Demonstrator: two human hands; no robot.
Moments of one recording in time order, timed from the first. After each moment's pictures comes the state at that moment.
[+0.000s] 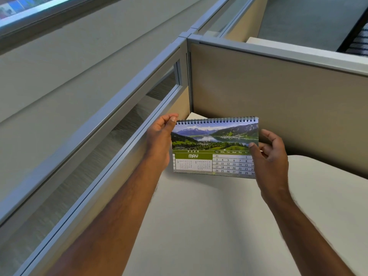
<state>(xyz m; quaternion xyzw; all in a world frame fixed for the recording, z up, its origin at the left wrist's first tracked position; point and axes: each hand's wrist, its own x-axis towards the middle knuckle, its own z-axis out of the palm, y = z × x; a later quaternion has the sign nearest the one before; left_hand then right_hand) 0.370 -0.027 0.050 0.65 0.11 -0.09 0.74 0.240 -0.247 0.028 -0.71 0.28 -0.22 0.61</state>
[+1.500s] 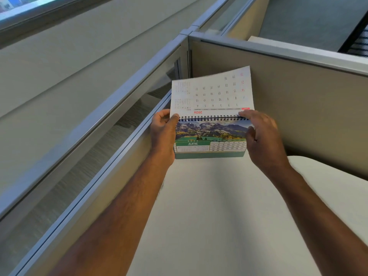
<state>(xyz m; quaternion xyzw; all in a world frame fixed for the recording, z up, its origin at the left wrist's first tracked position) 0.375 -0.044 0.053 0.62 0.15 -0.04 0.77 0.283 -0.261 0.057 -0.93 0.11 -0.16 0.32</state>
